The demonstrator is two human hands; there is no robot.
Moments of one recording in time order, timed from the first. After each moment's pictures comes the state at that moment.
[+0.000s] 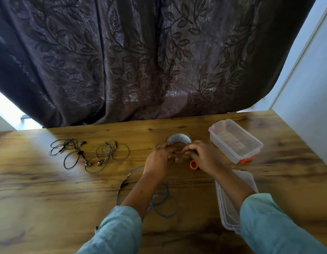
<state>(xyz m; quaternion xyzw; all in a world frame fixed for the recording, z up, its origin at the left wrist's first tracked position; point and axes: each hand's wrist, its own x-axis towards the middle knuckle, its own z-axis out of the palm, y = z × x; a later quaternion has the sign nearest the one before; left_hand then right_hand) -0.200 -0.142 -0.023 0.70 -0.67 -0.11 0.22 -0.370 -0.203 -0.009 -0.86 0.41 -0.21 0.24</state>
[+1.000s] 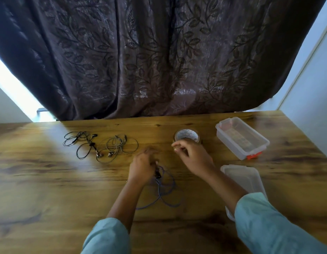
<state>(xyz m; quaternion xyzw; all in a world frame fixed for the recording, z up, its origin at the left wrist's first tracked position) -0.156 -0.080 -0.031 0.78 -0.55 -0.14 0.28 -0.332 -0.157 0.003 -0.85 0.38 -0.23 0.29</state>
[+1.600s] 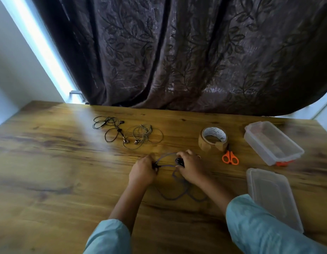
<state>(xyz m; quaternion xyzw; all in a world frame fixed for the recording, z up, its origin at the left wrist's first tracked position) -0.116 -0.015 -0.033 0.87 -0.44 -0.17 0.17 -0.260 -0.117 -0.045 -0.88 0.41 -0.05 0.24</state>
